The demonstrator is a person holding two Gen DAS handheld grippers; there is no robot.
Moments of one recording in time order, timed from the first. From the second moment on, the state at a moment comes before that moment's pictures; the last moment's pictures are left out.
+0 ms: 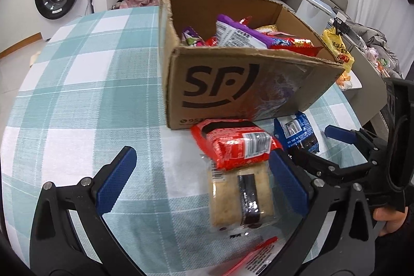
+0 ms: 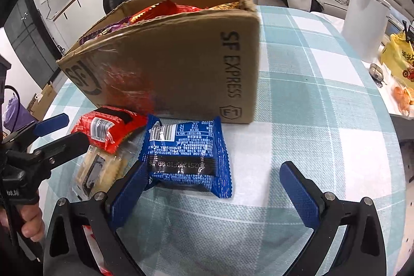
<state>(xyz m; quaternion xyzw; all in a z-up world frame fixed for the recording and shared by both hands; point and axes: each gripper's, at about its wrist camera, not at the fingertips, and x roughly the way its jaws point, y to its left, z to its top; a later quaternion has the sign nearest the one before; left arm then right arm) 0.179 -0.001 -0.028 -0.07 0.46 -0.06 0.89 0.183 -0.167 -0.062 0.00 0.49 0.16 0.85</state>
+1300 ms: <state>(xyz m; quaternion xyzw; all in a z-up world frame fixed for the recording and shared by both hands) 0.203 -0.047 -0.052 -0.07 0.46 -0.11 0.88 0.160 -0.184 -0.050 0.01 0.47 0.17 0.86</state>
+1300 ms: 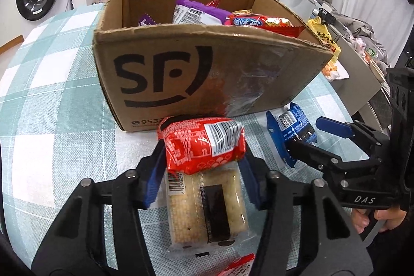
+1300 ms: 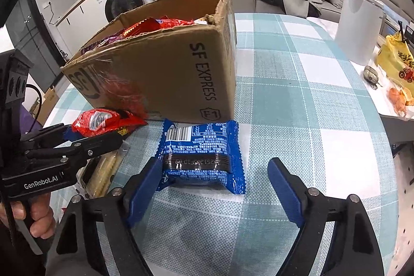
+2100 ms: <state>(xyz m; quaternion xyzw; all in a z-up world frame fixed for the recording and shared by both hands) 0.163 -0.016 -0.031 -0.09 0.42 -0.12 0.89 0.145 -0.179 -0.032 0.02 0.45 0.20 0.87</state>
